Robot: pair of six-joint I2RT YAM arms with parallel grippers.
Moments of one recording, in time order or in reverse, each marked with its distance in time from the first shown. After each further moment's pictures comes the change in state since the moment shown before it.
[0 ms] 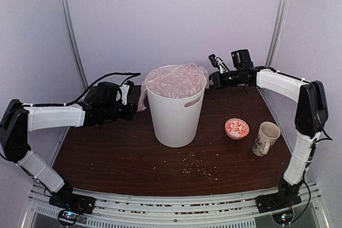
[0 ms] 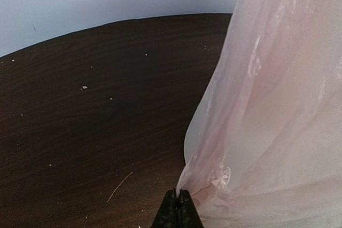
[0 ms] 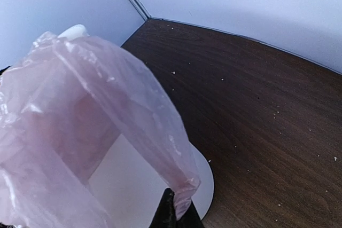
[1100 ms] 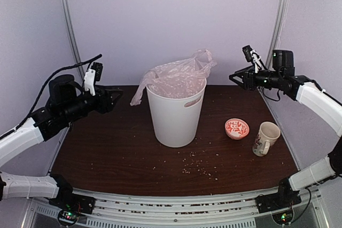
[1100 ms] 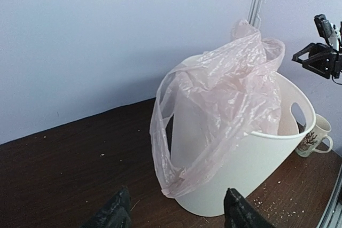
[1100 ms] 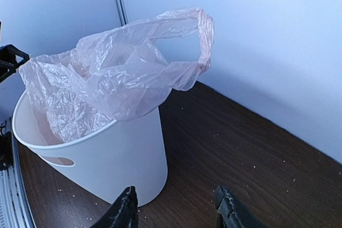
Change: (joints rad) left arm -0.004 -0.555 -0.094 -0.105 0.043 0.103; right arm -0.134 -0.549 -0.383 0.069 0.040 -0.247
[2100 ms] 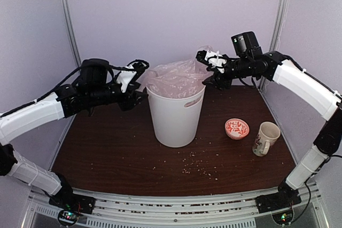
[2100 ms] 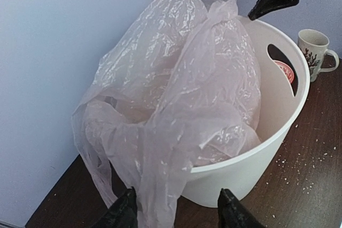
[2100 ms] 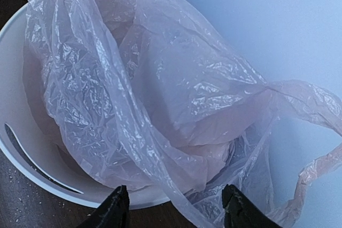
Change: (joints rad) left arm -0.140 0.337 0.322 -0.176 0.035 0.459; right arm 0.367 0.272 0.469 -0.418 0.394 -0.596
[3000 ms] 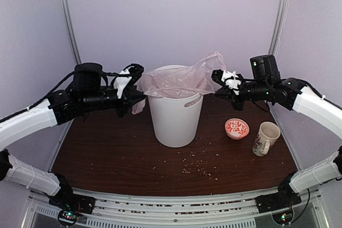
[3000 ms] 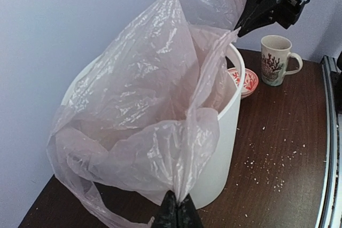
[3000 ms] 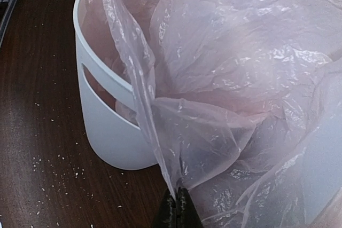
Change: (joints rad) left arm -0.033 -0.089 -0.068 0.015 0.097 -0.019; right arm 0.003 -0.329 -0.463 0.208 -0.060 0.042
